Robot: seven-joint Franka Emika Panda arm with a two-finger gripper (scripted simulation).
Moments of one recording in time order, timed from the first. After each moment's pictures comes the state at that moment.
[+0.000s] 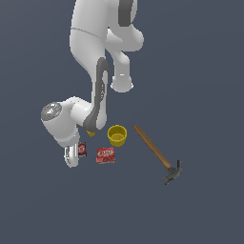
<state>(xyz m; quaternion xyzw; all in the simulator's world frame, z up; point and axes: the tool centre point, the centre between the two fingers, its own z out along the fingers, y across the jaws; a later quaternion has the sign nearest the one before) 0.028 -0.226 0.034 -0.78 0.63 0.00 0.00</state>
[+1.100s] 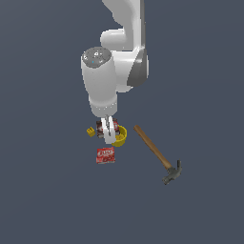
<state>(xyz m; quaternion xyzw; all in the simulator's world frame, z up) 0.004 -0.059 0.192 -0.78 0.63 0.00 0.00</state>
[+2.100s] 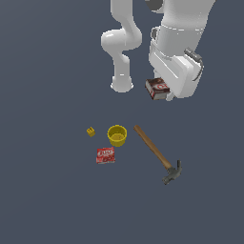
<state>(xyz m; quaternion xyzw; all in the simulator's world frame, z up) -0.019 0.126 0.370 -0.78 0.63 0.00 0.00</state>
